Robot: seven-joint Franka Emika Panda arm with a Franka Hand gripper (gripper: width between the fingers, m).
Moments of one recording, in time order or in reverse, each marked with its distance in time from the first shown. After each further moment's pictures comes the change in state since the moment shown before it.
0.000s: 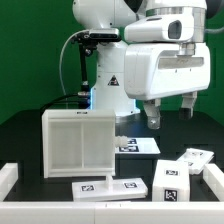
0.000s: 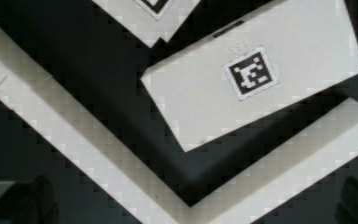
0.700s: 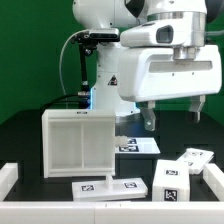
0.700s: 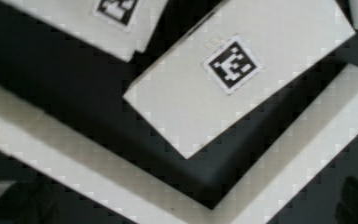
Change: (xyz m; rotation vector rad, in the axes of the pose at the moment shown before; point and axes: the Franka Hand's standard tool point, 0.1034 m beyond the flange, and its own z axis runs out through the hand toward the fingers) arm -0.002 -0.010 0.008 -0.001 0.011 0.275
